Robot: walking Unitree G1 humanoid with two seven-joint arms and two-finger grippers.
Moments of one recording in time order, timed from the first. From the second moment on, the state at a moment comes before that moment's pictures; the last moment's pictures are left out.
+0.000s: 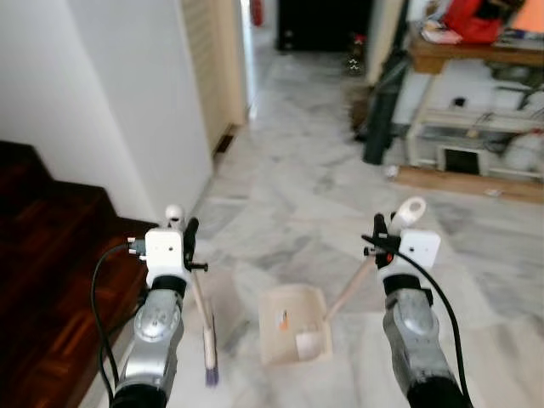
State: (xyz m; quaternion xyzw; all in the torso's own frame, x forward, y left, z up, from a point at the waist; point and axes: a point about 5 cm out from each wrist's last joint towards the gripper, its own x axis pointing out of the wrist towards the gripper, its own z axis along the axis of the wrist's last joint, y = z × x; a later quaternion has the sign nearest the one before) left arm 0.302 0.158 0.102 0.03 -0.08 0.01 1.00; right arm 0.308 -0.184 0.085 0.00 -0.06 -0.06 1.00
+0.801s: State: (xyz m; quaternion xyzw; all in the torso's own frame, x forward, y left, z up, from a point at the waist) left arm 0.299 0.160 0.101 0.03 -0.08 0.02 1.00; right arm 0.310 -0.183 0.087 0.00 -0.06 -0.04 1.00
